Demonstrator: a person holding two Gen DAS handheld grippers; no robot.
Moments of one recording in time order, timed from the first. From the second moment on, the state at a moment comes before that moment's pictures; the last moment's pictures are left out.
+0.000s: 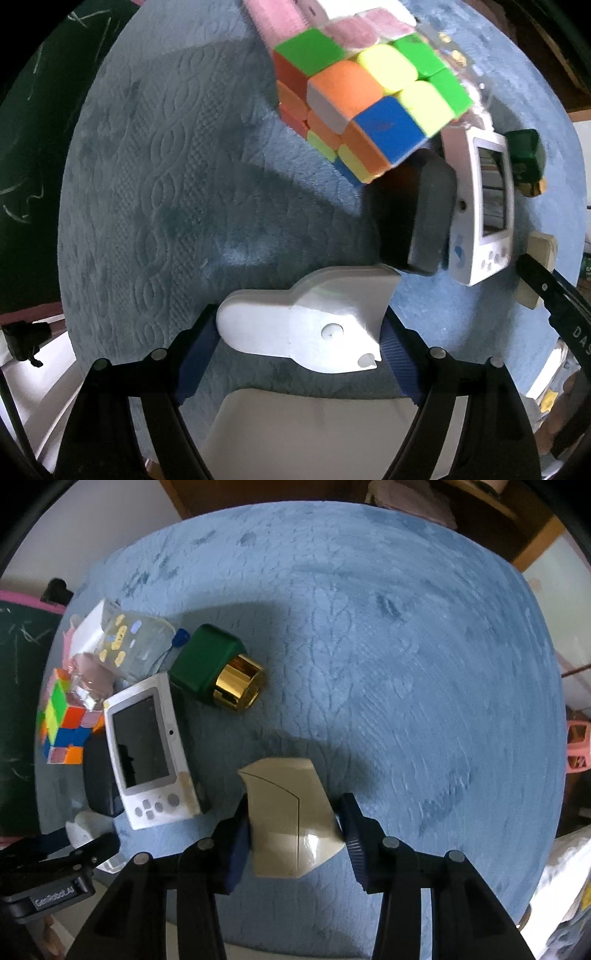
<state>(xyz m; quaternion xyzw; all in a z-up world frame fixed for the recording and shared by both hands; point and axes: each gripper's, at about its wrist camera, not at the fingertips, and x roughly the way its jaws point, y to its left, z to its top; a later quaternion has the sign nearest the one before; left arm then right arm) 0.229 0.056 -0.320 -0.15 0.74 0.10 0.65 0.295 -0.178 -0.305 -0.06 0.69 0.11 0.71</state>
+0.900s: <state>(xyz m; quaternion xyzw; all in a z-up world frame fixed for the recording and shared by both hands) 0.121 -0.015 -0.130 -0.08 0.64 -0.09 0.76 0.152 -0.237 -0.114 0.04 0.57 0.20 0.80</state>
